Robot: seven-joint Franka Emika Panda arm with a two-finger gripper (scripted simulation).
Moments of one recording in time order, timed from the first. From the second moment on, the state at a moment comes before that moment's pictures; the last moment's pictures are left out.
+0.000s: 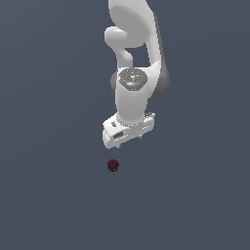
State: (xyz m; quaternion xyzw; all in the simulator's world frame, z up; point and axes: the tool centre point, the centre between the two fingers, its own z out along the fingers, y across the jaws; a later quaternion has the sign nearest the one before) arm 0.031 0.016 0.157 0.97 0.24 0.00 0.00
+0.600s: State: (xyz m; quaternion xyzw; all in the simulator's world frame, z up) arm 0.058 -0.016 0.122 0.93 0.37 0.00 0.00
